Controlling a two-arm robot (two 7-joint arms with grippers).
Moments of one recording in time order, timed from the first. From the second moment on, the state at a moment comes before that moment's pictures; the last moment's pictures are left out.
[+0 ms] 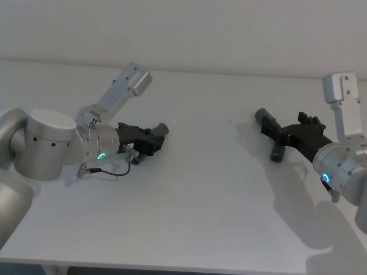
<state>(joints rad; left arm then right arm) -0.42 0.35 0.45 -1.56 -0.31 0.77 -0.31 0.18 0.28 -0.25 -1.67 0.31 0.50 0.06</state>
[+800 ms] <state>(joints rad) -0.42 0.35 0.45 -1.56 -0.31 0.77 -0.31 0.28 0.27 -0.28 -1.53 0.31 0.59 0.12</state>
